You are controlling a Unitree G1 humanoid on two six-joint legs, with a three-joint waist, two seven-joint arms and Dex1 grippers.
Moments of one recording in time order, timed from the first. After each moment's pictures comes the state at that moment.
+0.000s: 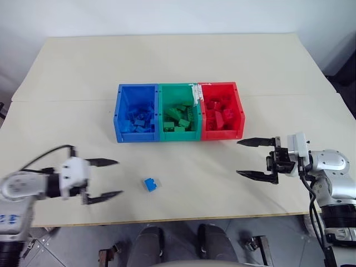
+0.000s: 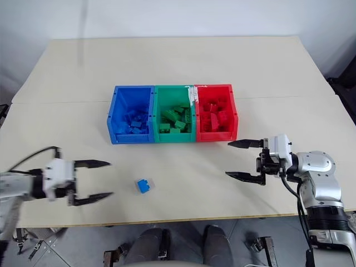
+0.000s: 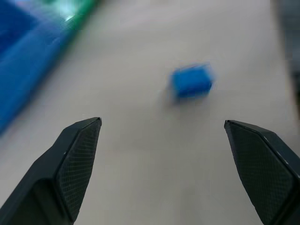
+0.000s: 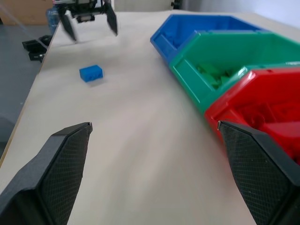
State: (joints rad) left arm 0.01 0.80 0.13 -0.19 -0.34 0.03 -1.17; right arm -0.30 -0.71 -0.12 0.19 0.54 -0.08 1.51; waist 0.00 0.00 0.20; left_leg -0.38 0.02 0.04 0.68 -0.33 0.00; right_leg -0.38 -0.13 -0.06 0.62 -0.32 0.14
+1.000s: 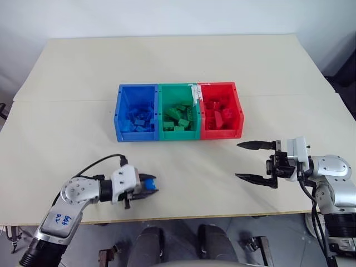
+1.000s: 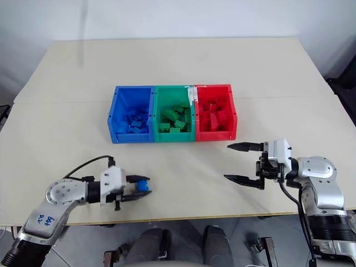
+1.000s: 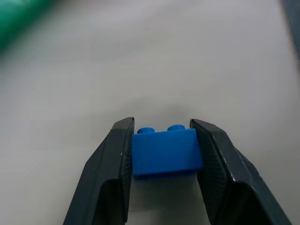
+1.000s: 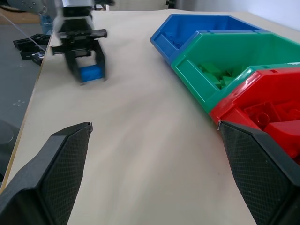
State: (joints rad) left arm -0.11 0.60 0.02 -0.26 -0.33 0.22 -0.91; right arm -0.24 -0.70 -0.13 0.08 0.54 -0.05 1.44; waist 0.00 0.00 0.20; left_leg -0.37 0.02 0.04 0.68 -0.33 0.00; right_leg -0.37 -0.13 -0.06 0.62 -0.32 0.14
